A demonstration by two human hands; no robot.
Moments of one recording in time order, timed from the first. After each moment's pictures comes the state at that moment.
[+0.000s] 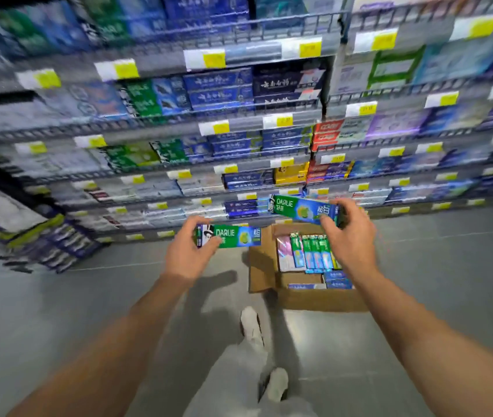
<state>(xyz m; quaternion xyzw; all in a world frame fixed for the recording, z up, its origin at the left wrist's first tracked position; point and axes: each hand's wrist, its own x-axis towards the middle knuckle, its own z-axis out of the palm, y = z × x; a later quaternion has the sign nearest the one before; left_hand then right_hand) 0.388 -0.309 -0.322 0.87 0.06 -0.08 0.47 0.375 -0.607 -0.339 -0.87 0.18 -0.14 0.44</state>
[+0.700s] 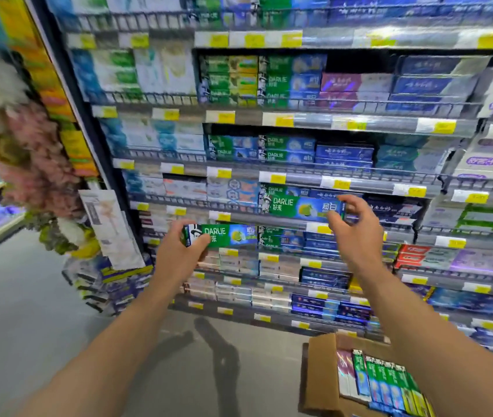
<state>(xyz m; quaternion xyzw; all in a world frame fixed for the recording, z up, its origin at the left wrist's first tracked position) 0.367 -0.051 -0.154 0.83 0.12 0.16 0.52 0.419 -0.344 -0.137 -0.80 0.01 -0.22 0.56</state>
